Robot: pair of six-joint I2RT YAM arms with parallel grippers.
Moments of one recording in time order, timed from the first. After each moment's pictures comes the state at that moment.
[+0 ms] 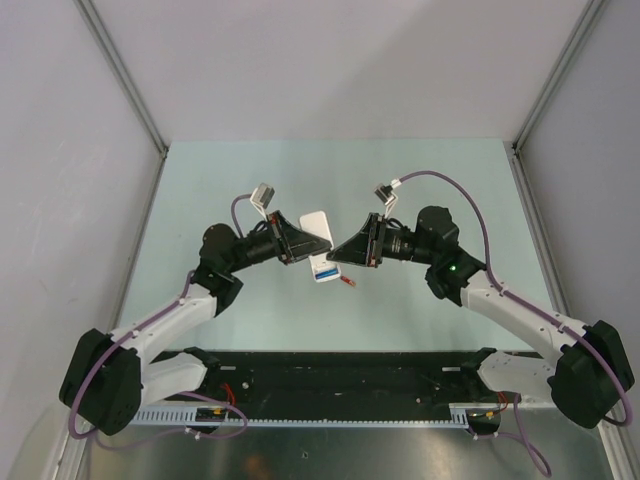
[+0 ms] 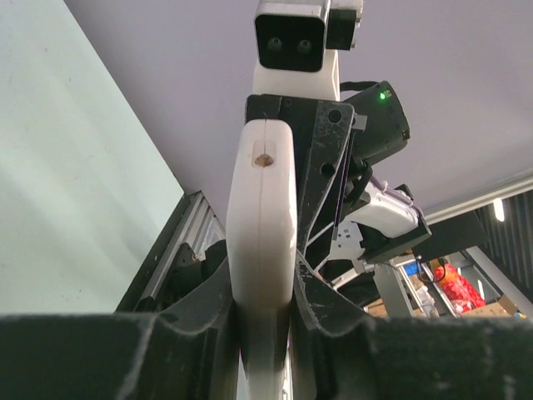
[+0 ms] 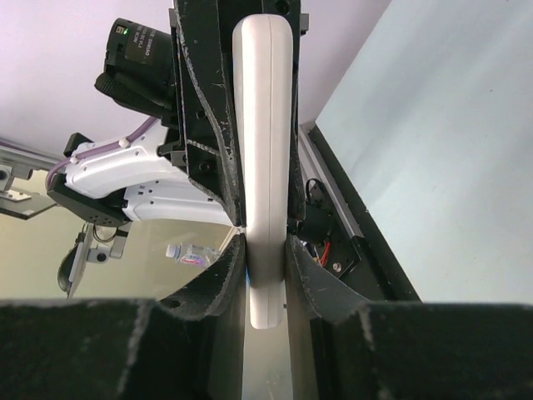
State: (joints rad) left arm -0.50 1.11 0.56 0.73 0.74 -1.28; right arm 0.65 1.15 0.78 0.33 -0.69 1.00
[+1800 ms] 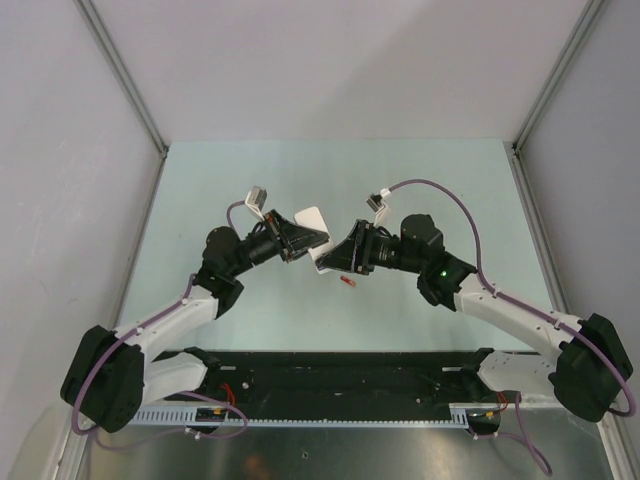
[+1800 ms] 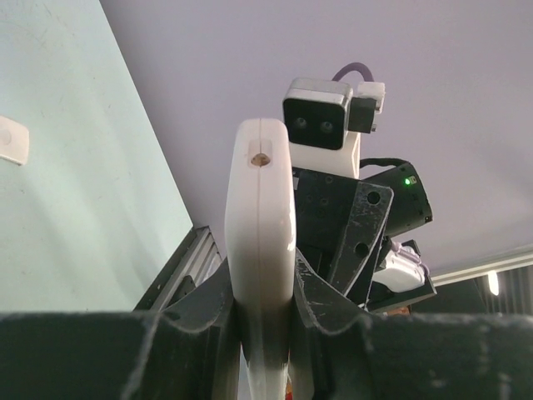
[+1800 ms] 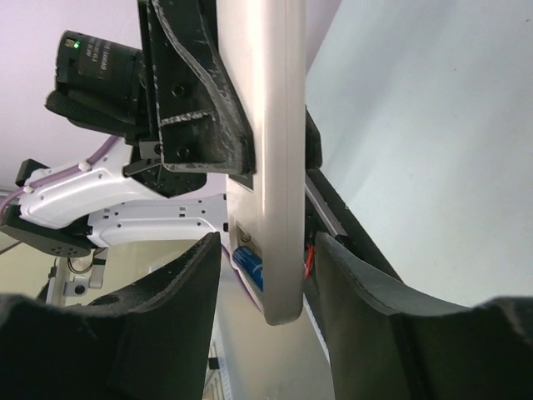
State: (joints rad) left arm -0.50 1.12 0.52 0.73 0.58 -1.35; right arm 0.76 1.18 0.78 0.25 -0.50 0.99
